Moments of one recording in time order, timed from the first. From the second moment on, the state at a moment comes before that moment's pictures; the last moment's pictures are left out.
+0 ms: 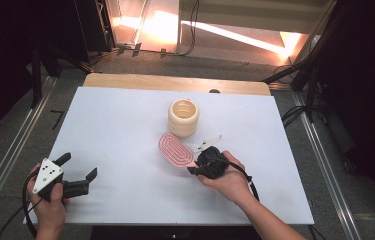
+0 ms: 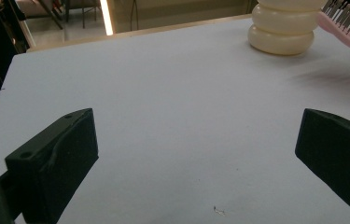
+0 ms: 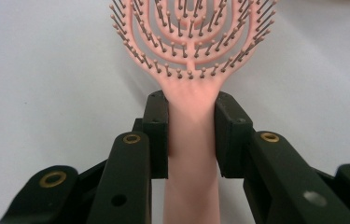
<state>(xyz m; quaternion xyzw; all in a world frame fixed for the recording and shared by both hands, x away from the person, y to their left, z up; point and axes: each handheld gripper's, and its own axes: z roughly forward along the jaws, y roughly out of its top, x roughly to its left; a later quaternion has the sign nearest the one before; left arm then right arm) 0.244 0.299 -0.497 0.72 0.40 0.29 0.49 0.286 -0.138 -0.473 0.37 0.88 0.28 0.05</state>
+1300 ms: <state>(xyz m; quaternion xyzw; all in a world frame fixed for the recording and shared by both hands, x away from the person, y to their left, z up) 0.244 0.297 -0.497 0.72 0.39 0.30 0.48 0.266 -0.146 -0.470 0.32 0.85 0.40 0.10</state>
